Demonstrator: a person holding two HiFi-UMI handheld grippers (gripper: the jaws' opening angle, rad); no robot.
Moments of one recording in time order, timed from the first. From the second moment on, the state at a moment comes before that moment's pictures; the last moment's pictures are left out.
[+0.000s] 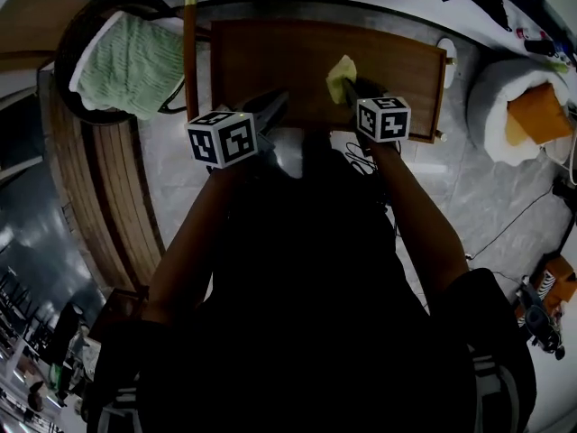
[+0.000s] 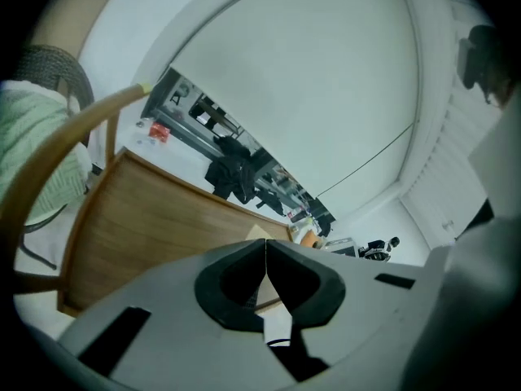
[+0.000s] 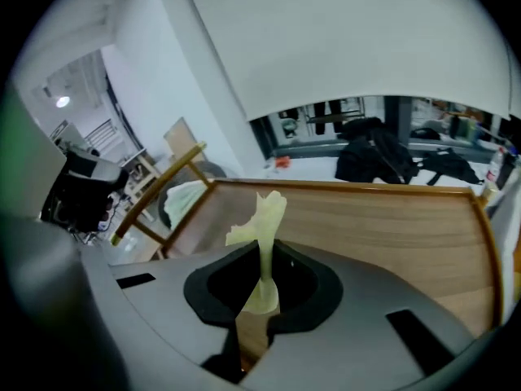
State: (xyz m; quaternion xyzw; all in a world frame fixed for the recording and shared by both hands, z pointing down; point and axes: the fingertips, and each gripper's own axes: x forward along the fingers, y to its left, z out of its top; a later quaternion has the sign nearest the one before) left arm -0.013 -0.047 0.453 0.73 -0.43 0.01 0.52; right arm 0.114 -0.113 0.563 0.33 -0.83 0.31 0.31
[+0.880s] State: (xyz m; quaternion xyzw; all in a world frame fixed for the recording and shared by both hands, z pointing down) left arm -0.220 0.022 0.462 0.71 -0.47 -0.01 0.53; right arm -0.192 -0.025 0.649 0.17 -0.84 0.29 0.42
